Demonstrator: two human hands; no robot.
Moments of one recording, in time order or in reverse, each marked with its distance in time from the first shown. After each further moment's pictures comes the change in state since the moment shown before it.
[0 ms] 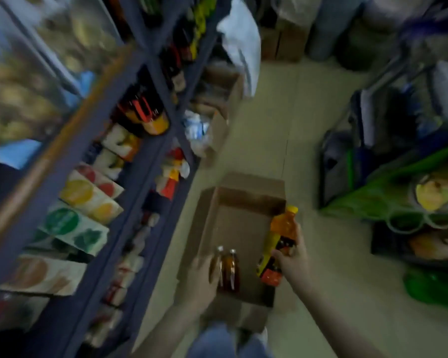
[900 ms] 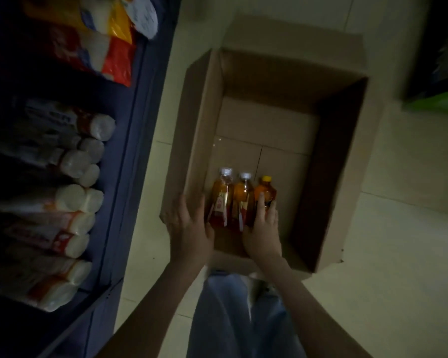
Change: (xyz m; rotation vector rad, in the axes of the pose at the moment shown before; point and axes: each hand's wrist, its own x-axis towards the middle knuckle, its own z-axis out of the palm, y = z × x) left_hand 0.209 -0.183 0.231 0.346 -0.007 -0.117; right_hand 0.112 0.280 0.236 -0.564 -0.386 0.281
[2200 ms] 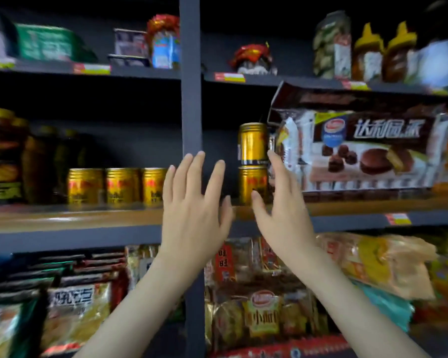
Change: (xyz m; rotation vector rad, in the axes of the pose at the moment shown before) left_hand -0.791 -0.222 -0.690 0.564 1.998 -0.597; right_hand -0.939 -0.559 -0.187 0.260 0.341 -2.338
